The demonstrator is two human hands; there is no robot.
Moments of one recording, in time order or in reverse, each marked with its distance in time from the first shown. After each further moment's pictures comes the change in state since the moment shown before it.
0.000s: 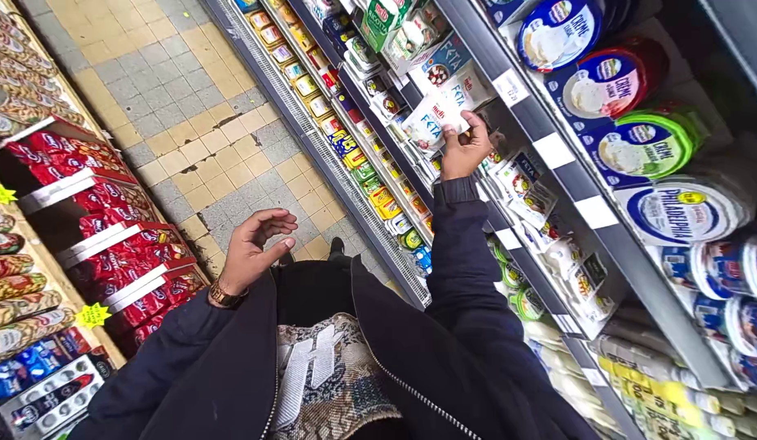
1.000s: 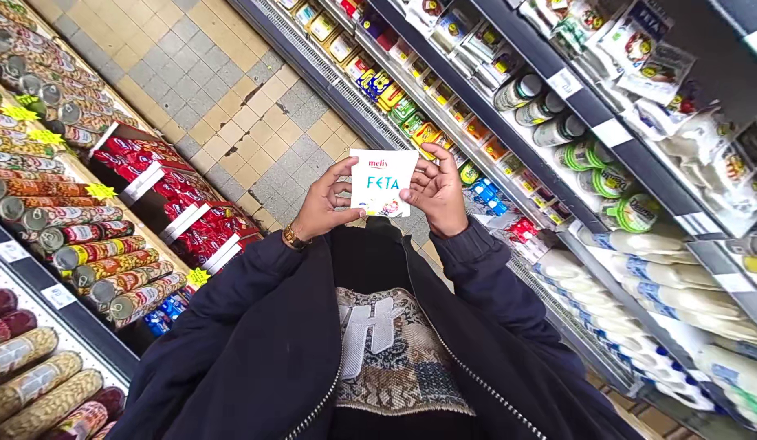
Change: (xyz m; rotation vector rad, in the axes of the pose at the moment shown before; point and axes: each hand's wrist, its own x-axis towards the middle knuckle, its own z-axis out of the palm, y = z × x) left_hand -0.056 -0.006 -0.030 -0.194 -0.314 -0.244; right_hand -0.289 -0.168 0.022 0.540 -0.494 0.536
